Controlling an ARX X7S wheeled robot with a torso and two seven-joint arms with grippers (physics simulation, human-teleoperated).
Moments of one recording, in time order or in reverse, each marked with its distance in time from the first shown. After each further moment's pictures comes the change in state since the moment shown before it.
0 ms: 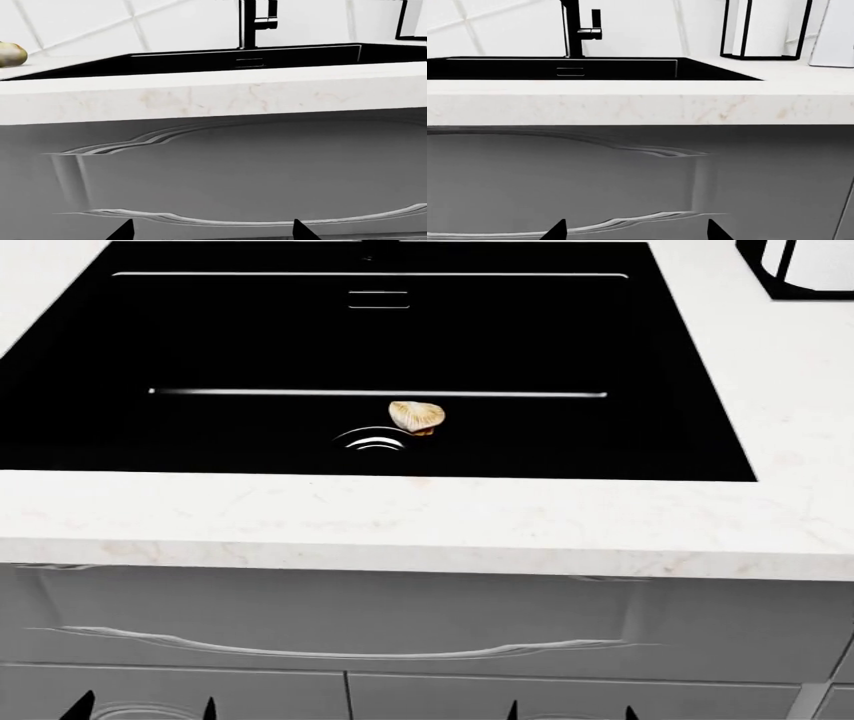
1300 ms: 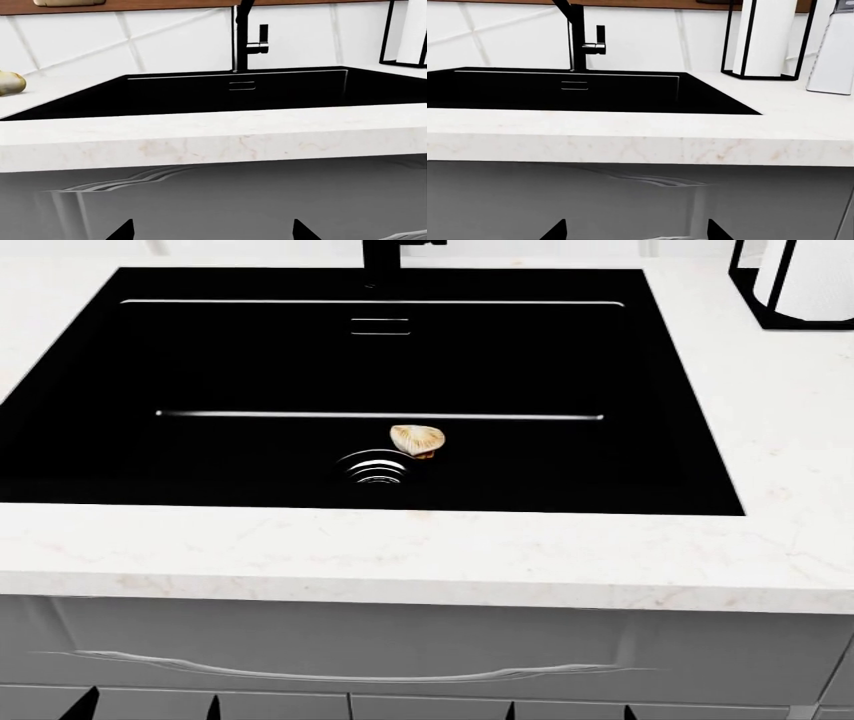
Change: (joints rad) left arm 0.000 -0.060 0.075 -0.003 -0.061 0.053 -0.049; right arm 0.001 0.066 -0.076 -0.003 0.040 -0.016 0.067
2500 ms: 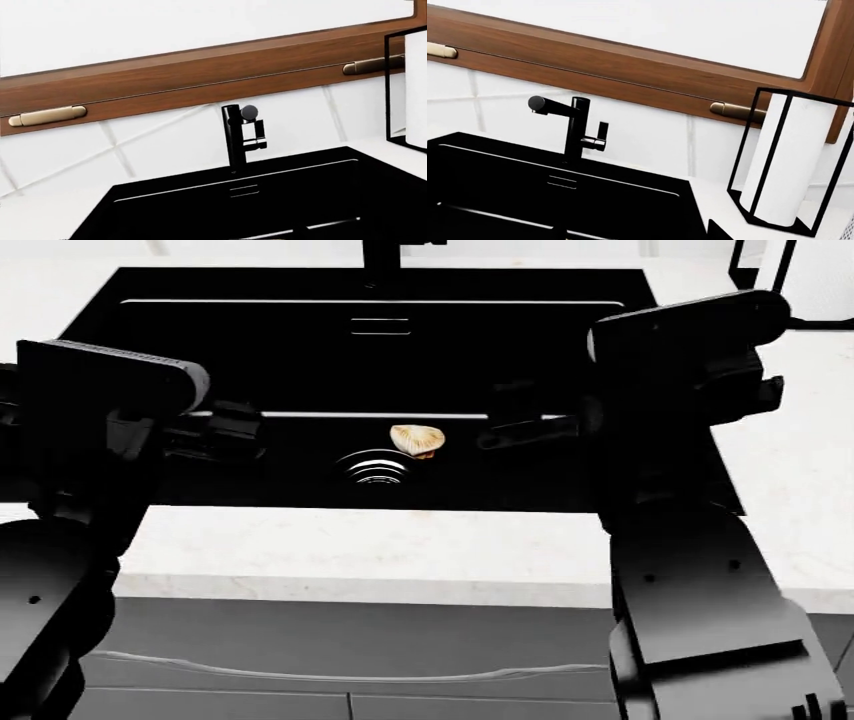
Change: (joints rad) left arm -0.831 -0.021 0.098 -0.065 -0.088 -0.603 0.021; right arm 0.891 0.124 -0.066 0.066 0.086 0.667 -0.150
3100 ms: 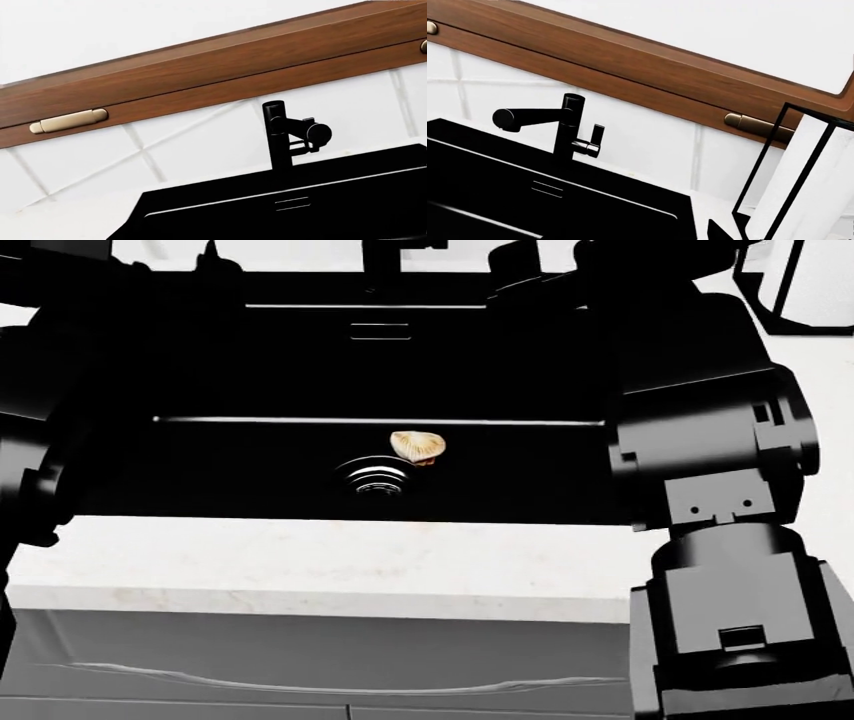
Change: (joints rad) left arm -0.635 0.113 0.049 -1.145 0.068 0.375 0.093; right arm 0.606 -0.126 -0.140 1.051 -0.081 -0.349 -0.193
